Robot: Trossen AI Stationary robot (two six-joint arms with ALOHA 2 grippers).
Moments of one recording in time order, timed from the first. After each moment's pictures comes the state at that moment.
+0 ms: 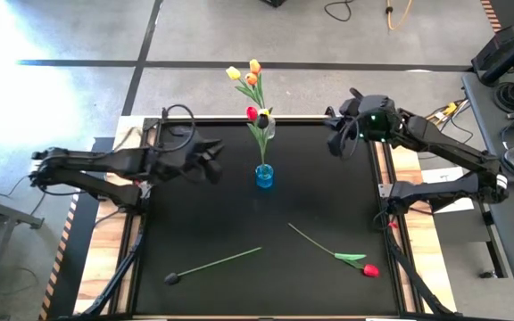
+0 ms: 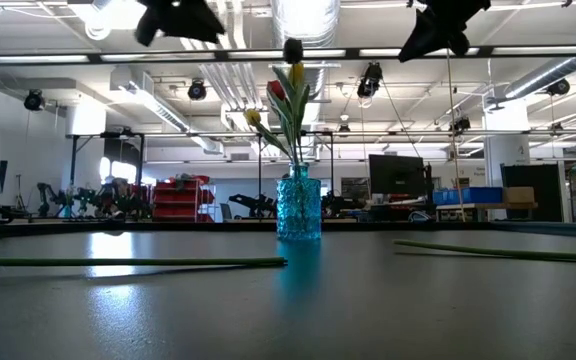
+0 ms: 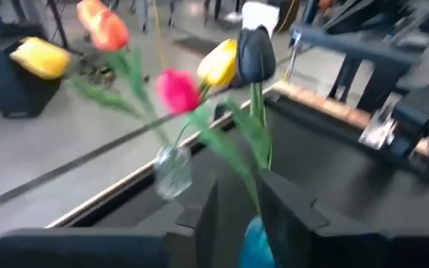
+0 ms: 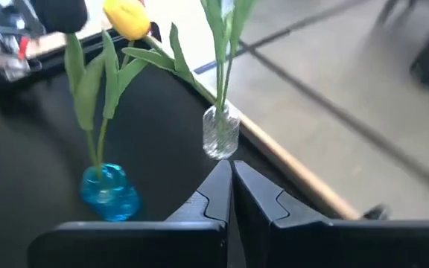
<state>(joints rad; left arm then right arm) -0.03 1.06 0.98 -0.29 -0.67 -0.34 -0.46 1.04 1.16 -0.67 0.13 0.13</state>
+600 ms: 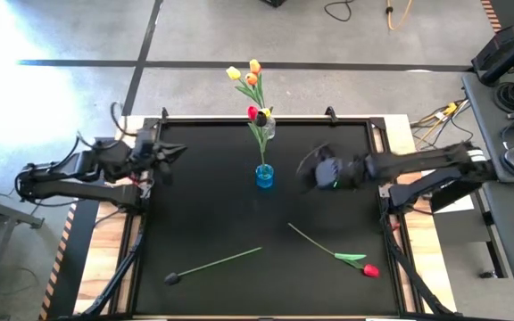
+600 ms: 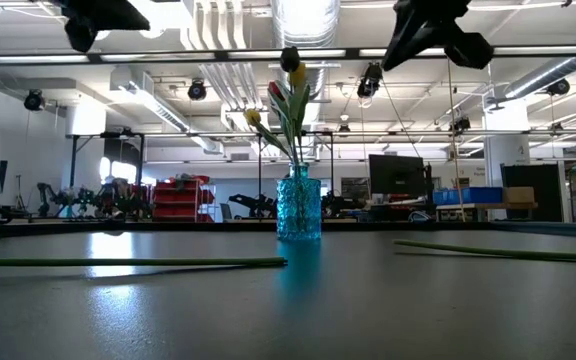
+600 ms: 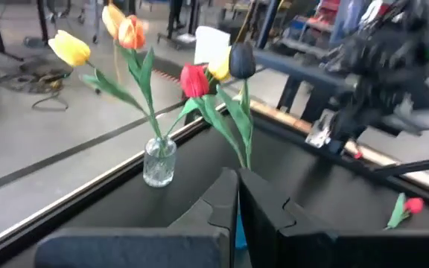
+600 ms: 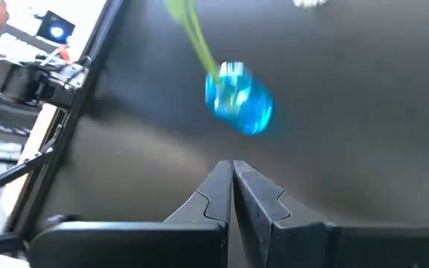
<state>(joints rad) 0.02 0.52 0.77 -0.46 -0.46 -0.32 0.09 1.29 1.16 -0.73 0.36 1.24</state>
